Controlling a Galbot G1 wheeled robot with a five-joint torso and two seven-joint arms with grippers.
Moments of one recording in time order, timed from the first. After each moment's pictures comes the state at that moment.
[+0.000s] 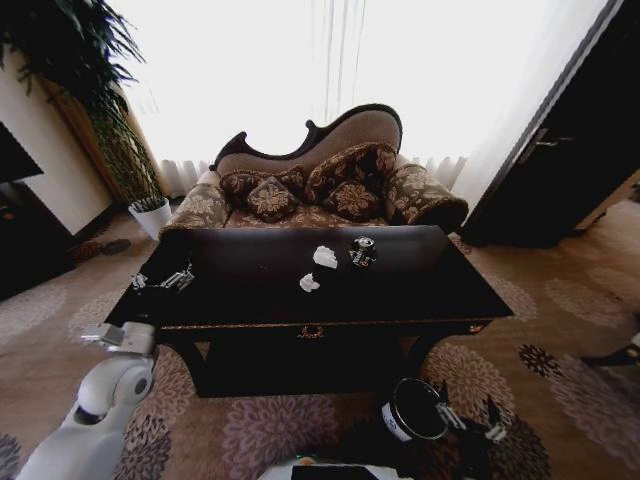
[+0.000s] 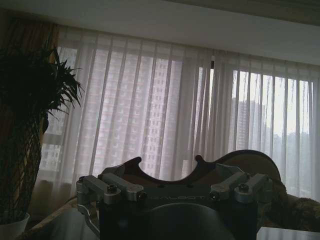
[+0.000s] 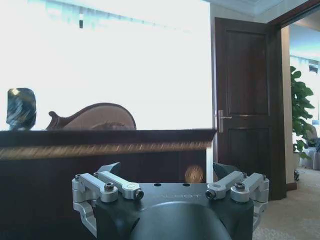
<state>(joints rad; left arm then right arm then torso) 1.44 -0.99 -0.78 -2.11 -0.73 -0.10 -0.06 -1.93 1.38 0.72 1.88 0.31 0.73 0.22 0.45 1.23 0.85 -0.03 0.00</state>
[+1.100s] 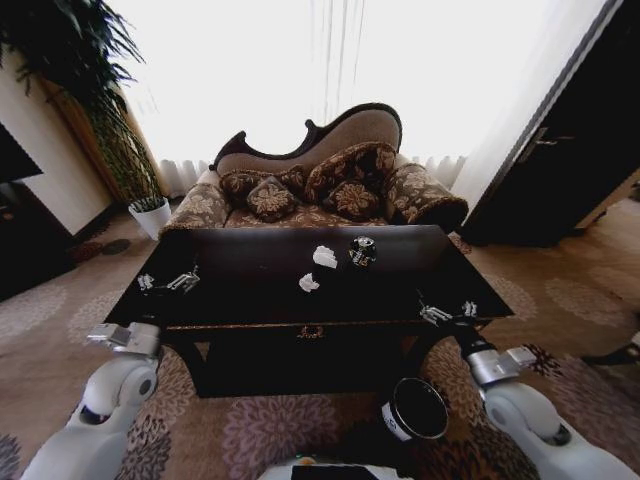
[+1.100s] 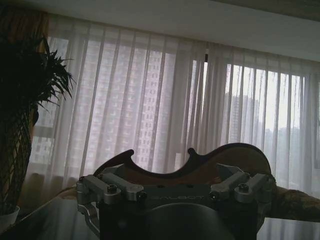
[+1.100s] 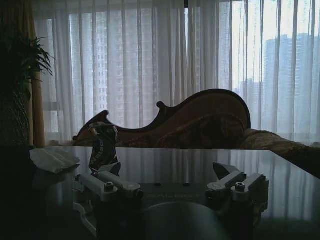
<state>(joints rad) 1.41 -0.99 -0.72 -2.09 -0.72 -0.10 -0.07 -1.65 0.69 0.70 2.01 0.83 0.25 0.04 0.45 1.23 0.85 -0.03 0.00</state>
